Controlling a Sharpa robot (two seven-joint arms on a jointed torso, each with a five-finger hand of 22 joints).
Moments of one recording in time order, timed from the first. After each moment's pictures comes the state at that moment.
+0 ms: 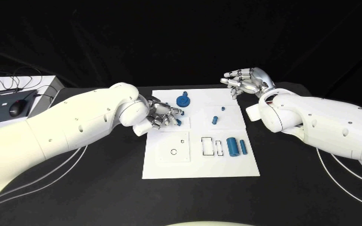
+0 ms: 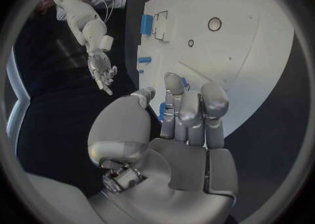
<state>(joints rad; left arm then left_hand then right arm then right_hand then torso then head) 1.23 -0.56 0.02 1.26 -0.58 0.03 -0.63 0.98 -0.07 0.25 0.28 0.35 1.18 0.00 0.28 0.59 1.29 -0.07 0.77 0.70 1.42 -0.11 1.21 1.08 0.11 1.33 -0.11 1.09 1.28 1.22 -0.82 -0.09 1.33 -0.43 -0.53 0.28 1.23 -0.02 -0.08 -0.03 0.31 0.91 0.17 0.16 0.07 0.97 0.08 0.77 0.35 1.34 0.00 0.49 0.56 0.15 1.46 -0.01 0.18 0.89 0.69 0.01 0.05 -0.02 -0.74</state>
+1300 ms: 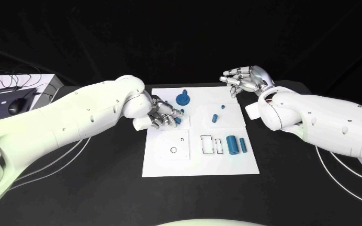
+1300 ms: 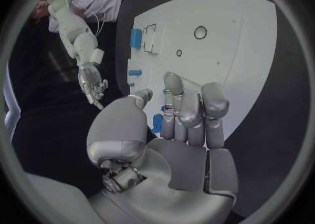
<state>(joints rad) 1.28 -0.48 -0.02 1.15 -0.59 0.22 -0.69 0.92 -0.08 0.25 0.28 0.34 1.19 -0.01 0.28 0.60 1.30 -0.07 0.75 0.73 1.42 -0.11 1.22 1.09 0.11 1.33 -0.11 1.10 1.28 1.22 -0.82 -0.09 1.33 -0.43 -0.53 0.27 1.23 -0.02 -0.08 -0.03 0.31 0.91 0.16 0.16 0.07 0.98 0.08 0.77 0.35 1.34 0.00 0.49 0.56 0.15 1.46 -0.01 0.18 0.89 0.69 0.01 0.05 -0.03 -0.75</state>
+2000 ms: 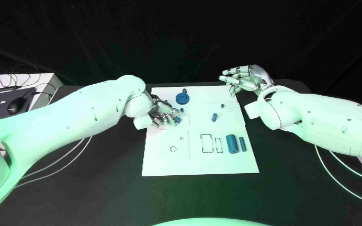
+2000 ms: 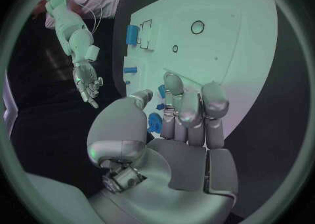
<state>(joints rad) 1.28 -0.45 -0.04 1.09 -0.58 0.22 -0.70 0.91 -0.08 0.25 0.28 0.34 1.19 -0.01 0.28 0.61 1.30 -0.07 0.75 0.73 1.42 -0.11 1.22 1.09 0.11 1.33 -0.11 1.10 1.28 1.22 -0.82 -0.09 1.34 -0.43 -0.53 0.28 1.23 -0.02 -0.08 -0.03 0.31 0.91 0.17 0.16 0.07 0.98 0.08 0.77 0.35 1.34 0.00 0.49 0.56 0.15 1.46 -0.01 0.18 0.89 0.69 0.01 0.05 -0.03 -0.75</state>
